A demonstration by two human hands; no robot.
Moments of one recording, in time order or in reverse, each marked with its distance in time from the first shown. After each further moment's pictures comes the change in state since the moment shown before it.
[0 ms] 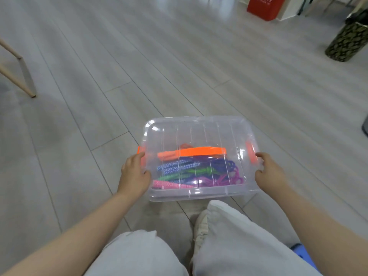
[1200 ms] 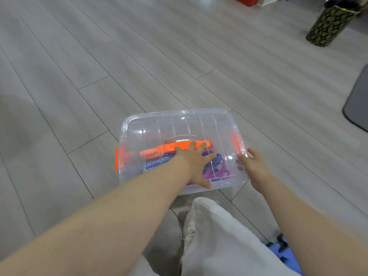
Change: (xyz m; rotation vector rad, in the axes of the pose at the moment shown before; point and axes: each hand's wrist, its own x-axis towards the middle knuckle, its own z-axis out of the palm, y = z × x) left_hand 0.022 0.168 0.080 0.894 -0.682 0.643; right_hand 0.029 0.022 0.024 0.765 -0.063 0.342
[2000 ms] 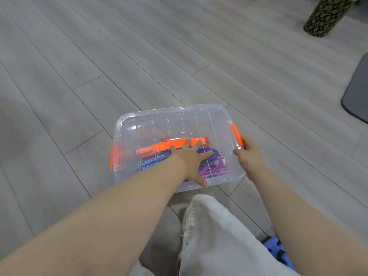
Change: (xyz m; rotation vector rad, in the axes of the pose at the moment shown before) left_hand 0.009 0.004 0.002 -0.118 -0.057 -0.008; right_hand -0.005 -0.018 0.002 -0.177 0.012 -0.230
